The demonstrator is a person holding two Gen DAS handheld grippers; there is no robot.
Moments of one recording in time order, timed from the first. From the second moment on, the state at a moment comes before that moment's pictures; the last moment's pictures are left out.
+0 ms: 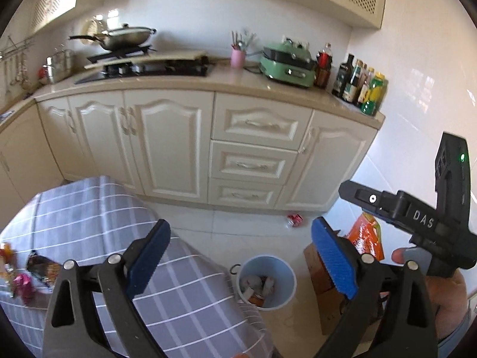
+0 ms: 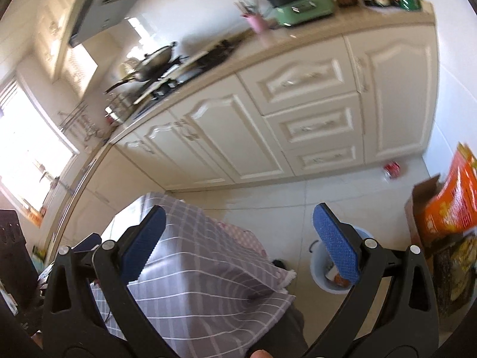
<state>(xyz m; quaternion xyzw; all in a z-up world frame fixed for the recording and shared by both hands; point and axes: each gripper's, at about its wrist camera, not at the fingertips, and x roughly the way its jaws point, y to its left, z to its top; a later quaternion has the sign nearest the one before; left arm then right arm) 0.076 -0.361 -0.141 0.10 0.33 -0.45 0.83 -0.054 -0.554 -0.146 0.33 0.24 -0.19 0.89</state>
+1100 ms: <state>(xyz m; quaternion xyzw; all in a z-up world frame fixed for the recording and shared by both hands) 0.121 -0.119 -0.172 0.09 0.33 -0.30 0.89 0.047 -0.372 -0.106 0.19 0.27 -0.04 0.94</state>
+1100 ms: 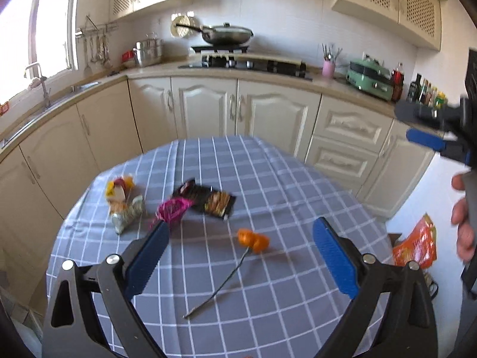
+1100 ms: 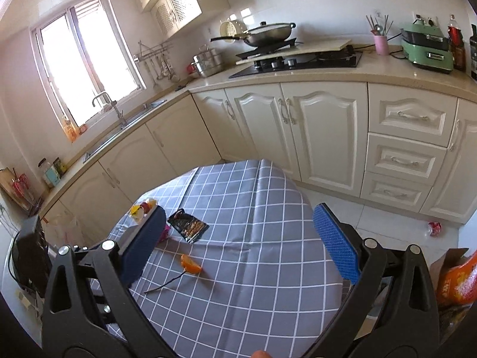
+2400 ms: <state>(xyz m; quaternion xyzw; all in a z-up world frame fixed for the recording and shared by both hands) 0.182 -0.011 -0.221 -0.02 0.39 -0.19 0.90 0.180 -0.245 -0.203 0.12 0.41 0.08 0.90</state>
